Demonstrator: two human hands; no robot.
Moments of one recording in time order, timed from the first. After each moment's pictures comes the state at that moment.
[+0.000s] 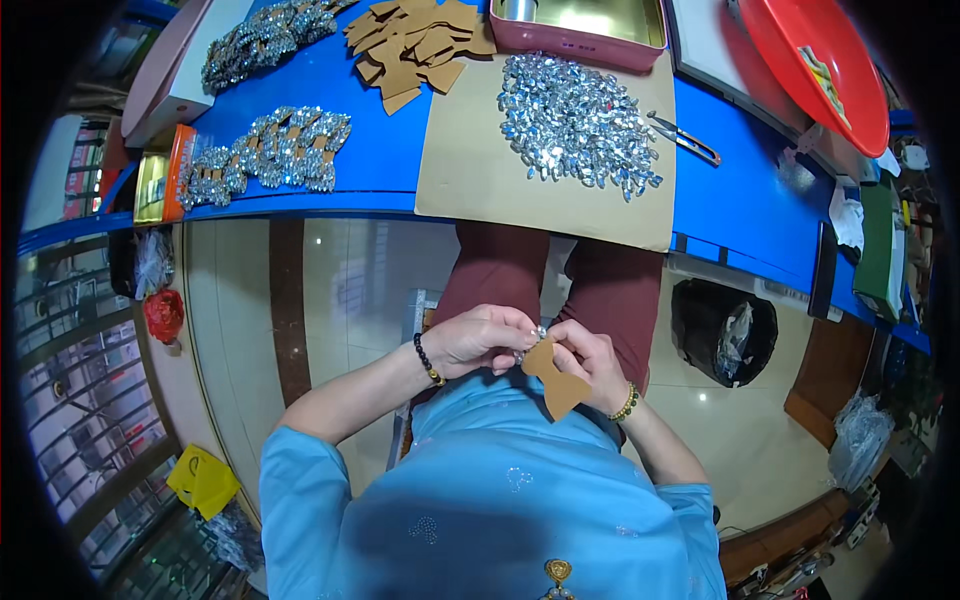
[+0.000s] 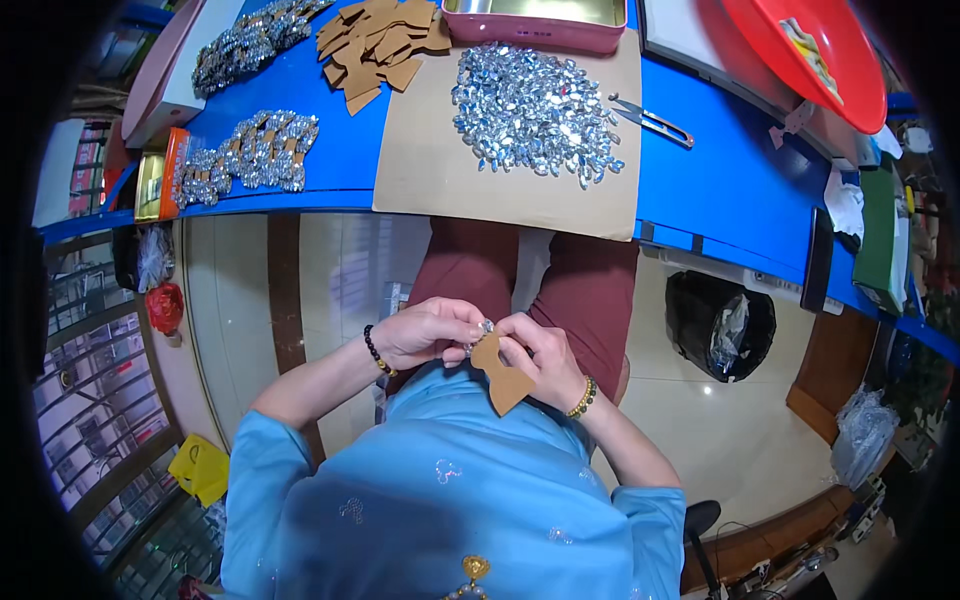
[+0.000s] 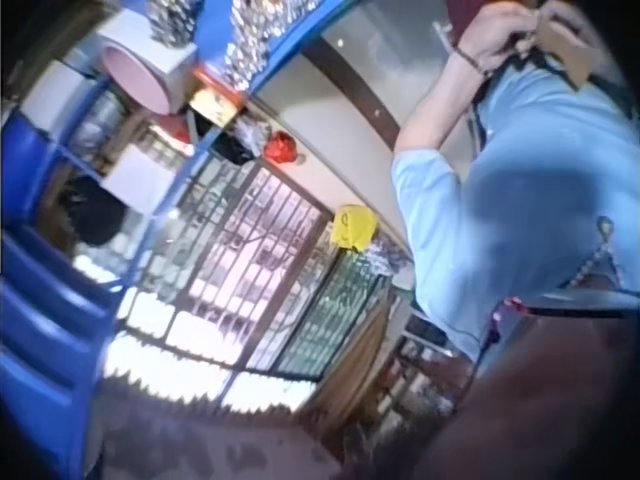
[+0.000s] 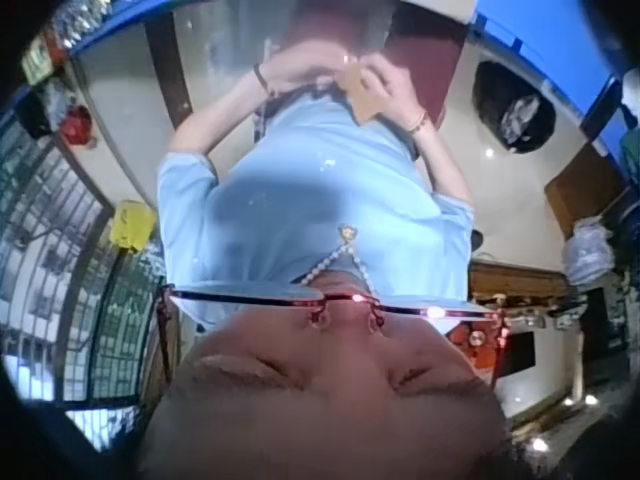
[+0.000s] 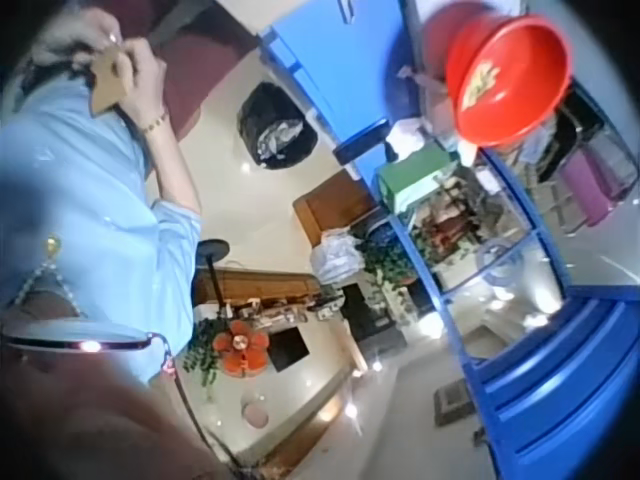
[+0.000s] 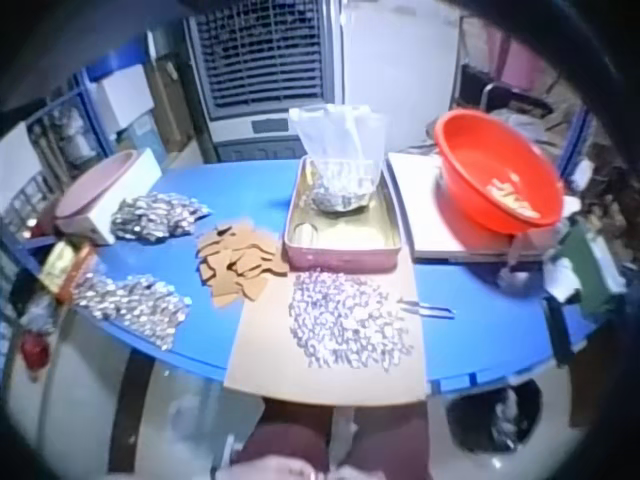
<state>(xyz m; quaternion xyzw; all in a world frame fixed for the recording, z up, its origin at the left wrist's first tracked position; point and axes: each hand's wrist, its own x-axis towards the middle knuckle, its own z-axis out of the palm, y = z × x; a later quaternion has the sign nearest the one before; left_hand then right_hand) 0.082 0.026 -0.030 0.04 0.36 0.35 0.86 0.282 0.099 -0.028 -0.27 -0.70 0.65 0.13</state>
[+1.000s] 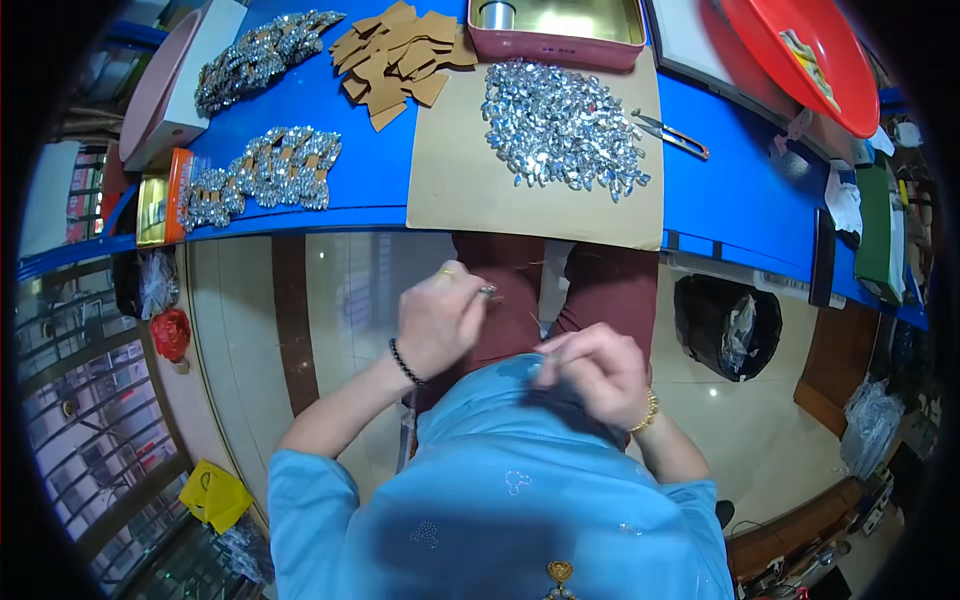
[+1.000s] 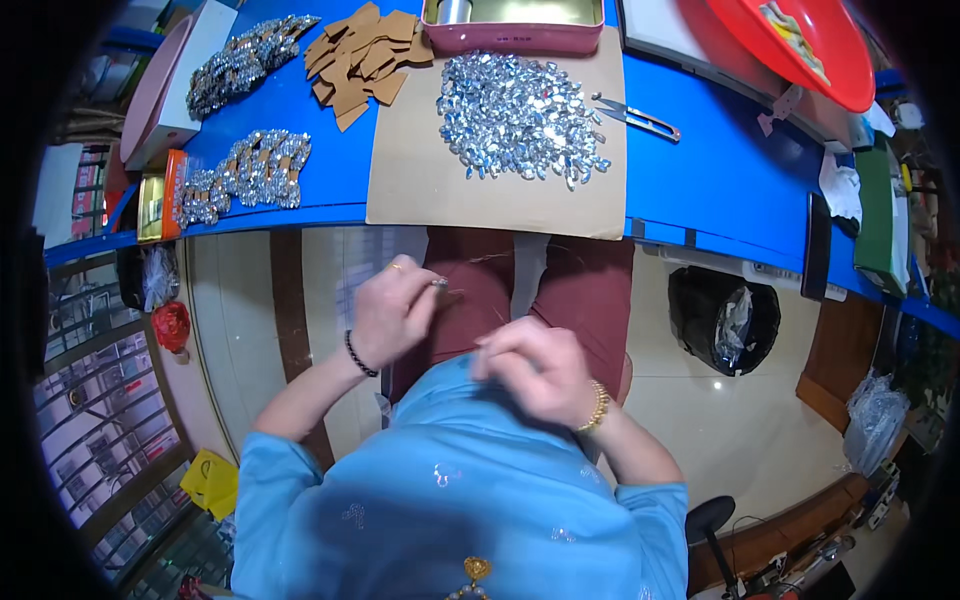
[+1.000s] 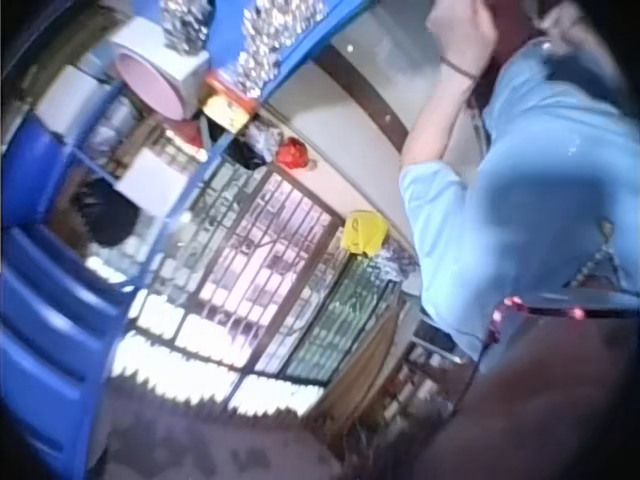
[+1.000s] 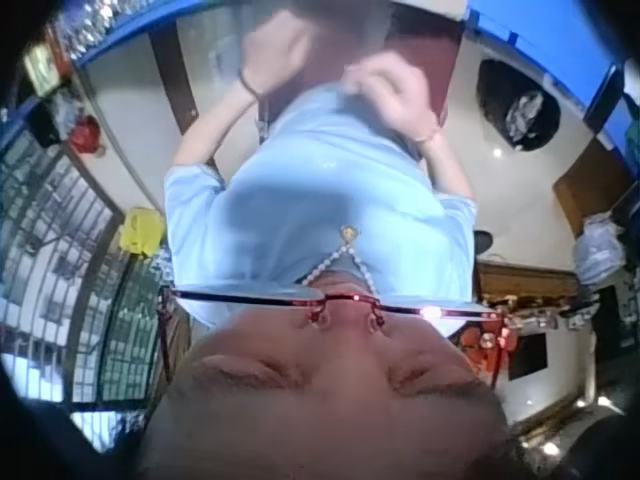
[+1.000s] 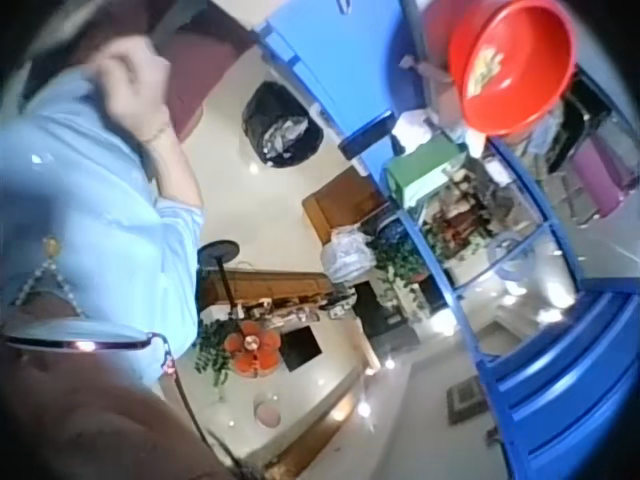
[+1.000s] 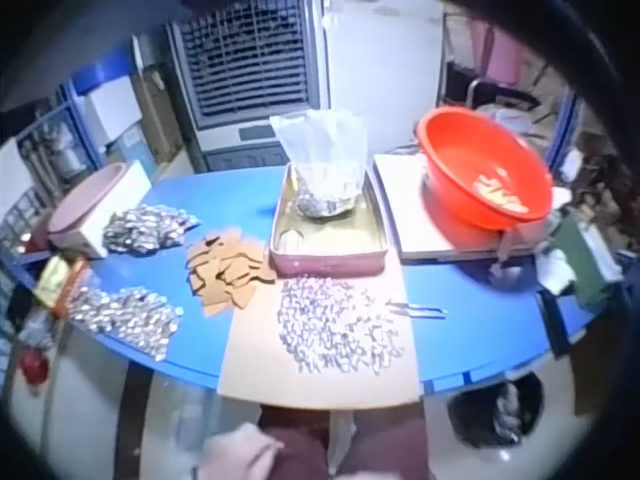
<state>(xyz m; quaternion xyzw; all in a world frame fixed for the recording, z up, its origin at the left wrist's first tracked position) 0.068 0.034 -0.003 0.61 0.72 0.27 0.19 0.271 0.111 0.020 -0.18 -0.60 0.73 0.28</state>
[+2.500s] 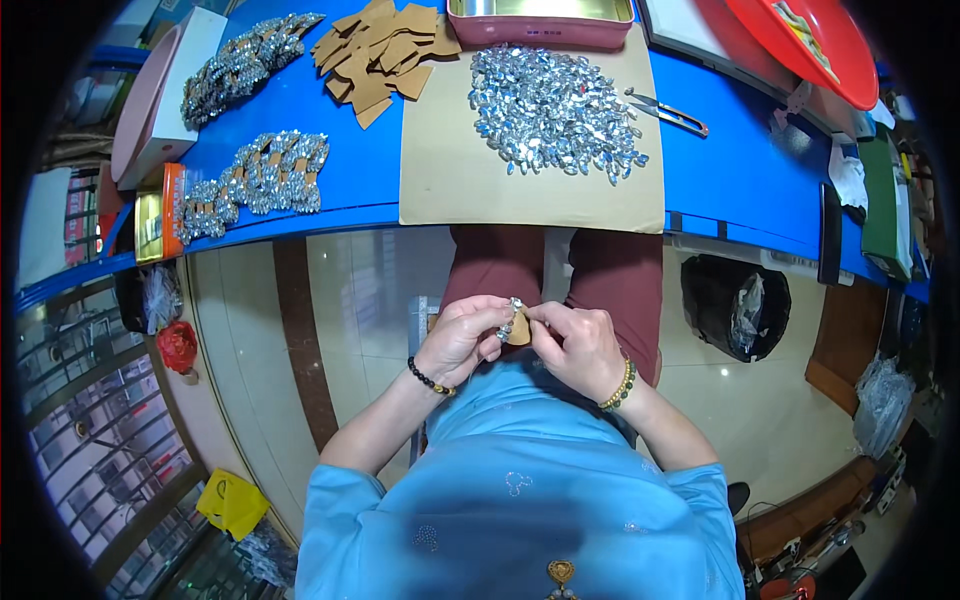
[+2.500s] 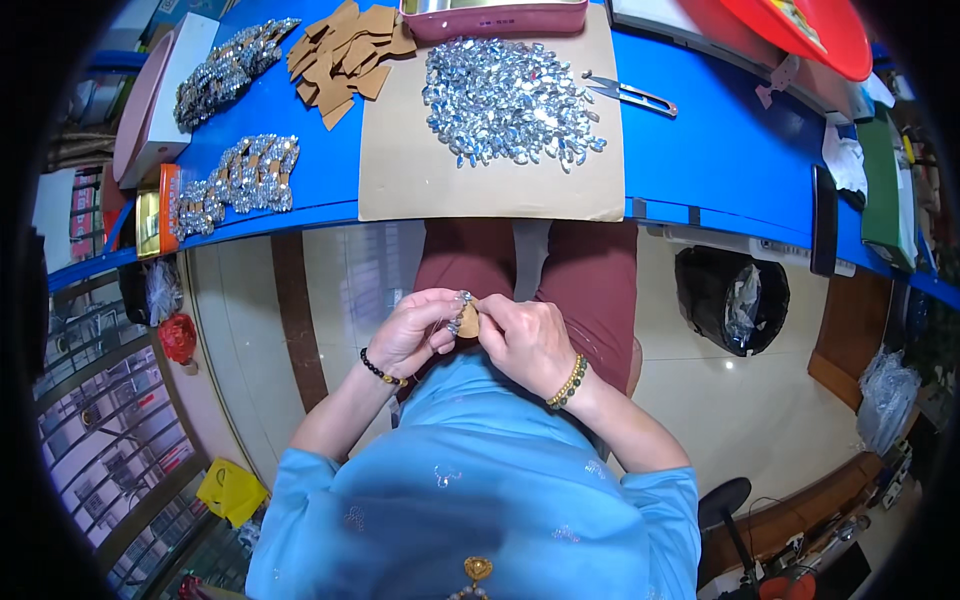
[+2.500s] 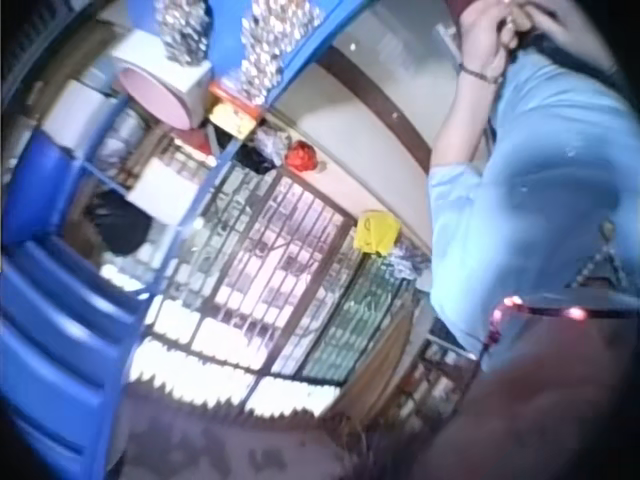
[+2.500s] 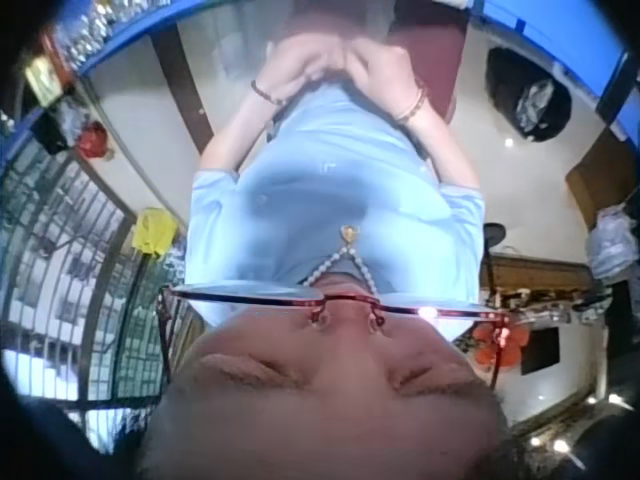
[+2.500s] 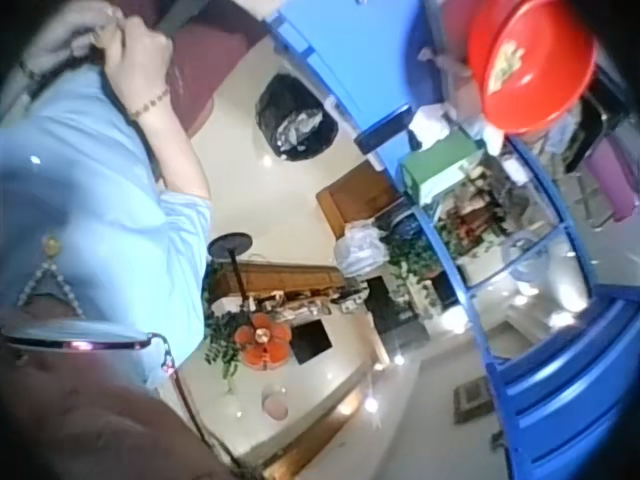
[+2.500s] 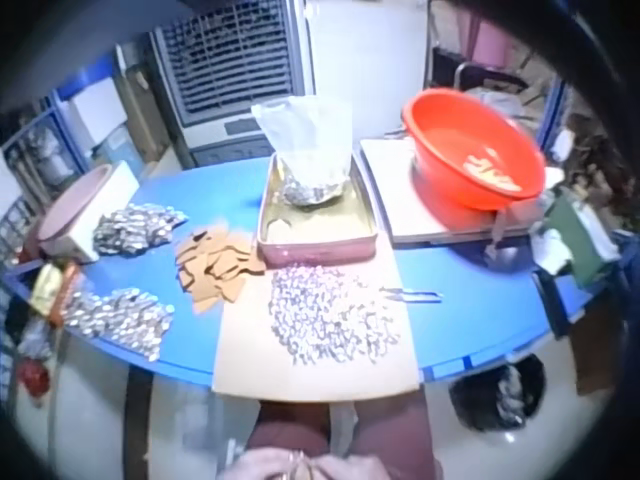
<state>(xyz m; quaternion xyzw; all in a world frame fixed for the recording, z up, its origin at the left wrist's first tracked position) 0.090 0.022 -0.027 -0.04 0.47 0.47 0.75 0.252 0.103 -0.014 -0.33 -0.81 0.45 0.20</state>
